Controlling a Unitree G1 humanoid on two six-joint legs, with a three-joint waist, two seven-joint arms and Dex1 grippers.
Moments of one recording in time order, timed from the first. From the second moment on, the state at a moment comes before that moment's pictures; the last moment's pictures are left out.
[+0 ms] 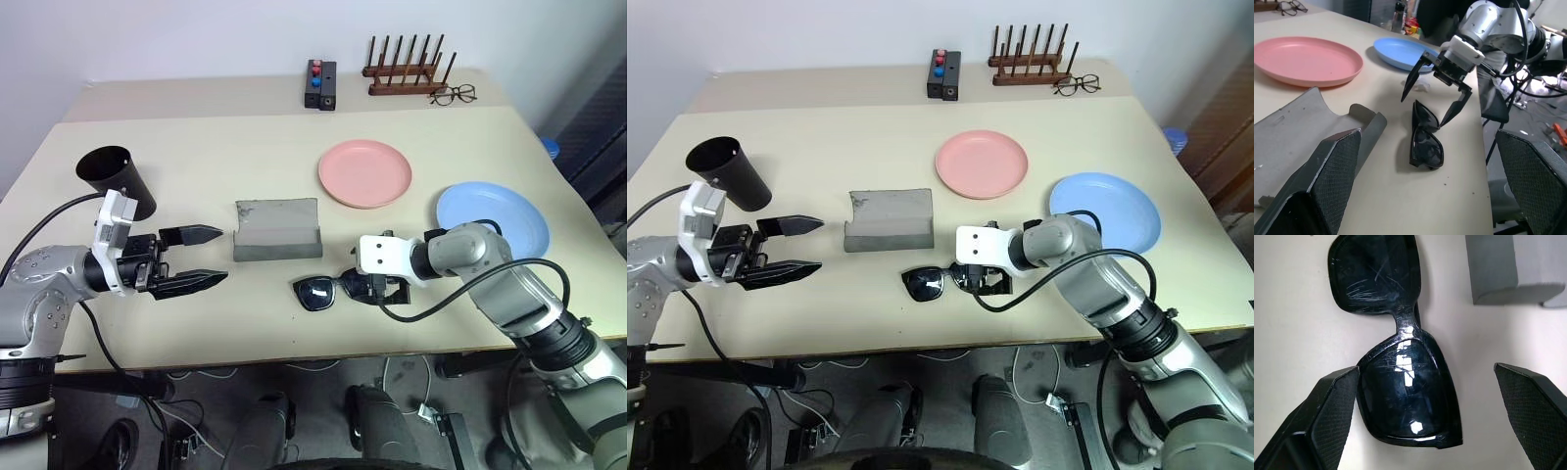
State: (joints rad) left arm -0.25 0.82 0.25 -0.06 -0.72 0.50 -1.38; right arm -0.59 -0.72 0.45 -0.31 -0.11 0.62 1.13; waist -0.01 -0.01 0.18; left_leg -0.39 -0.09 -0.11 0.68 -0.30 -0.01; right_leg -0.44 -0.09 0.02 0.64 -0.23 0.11
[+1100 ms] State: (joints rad) left arm -0.25 0.82 0.25 -0.02 -0.70 0.44 -1.38; right arm -0.58 -0.64 0.51 -0.31 -0.12 0.66 1.03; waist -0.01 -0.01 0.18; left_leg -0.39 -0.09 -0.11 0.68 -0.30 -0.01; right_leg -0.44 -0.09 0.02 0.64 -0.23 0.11
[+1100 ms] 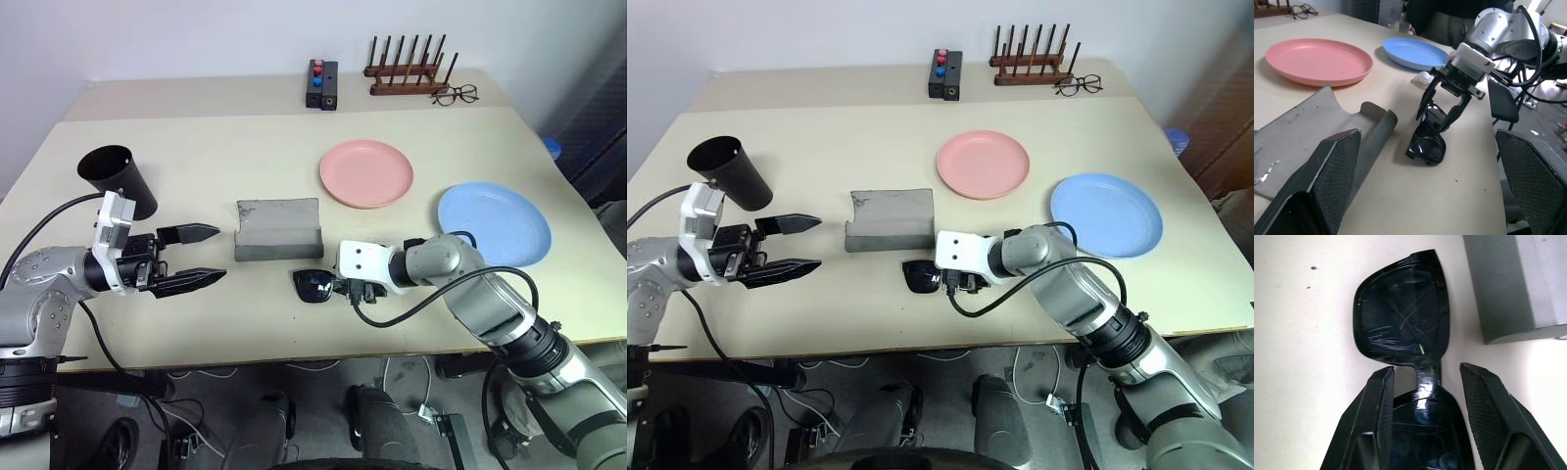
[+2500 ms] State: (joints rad) left arm -0.40 0.76 0.17 0.14 -0.65 0.42 -1.42; right arm -0.61 -0.79 0.31 -0.35 0.06 0.70 1.10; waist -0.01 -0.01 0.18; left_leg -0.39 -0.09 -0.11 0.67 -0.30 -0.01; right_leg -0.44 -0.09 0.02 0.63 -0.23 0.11
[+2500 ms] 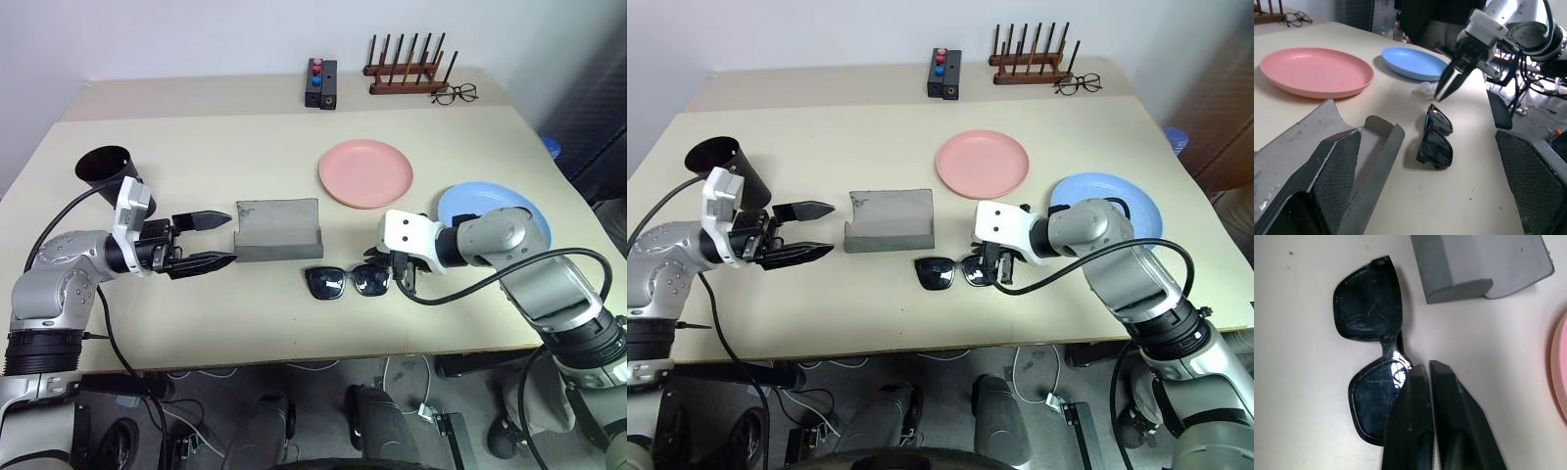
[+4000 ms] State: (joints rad) left arm -0.25 0.79 0.20 0.00 -0.66 0.36 -1.43; right arm -0.64 -0.74 0.57 -0.35 -0.21 0.64 1.04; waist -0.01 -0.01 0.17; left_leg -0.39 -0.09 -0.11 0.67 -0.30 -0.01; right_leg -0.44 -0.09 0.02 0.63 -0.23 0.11
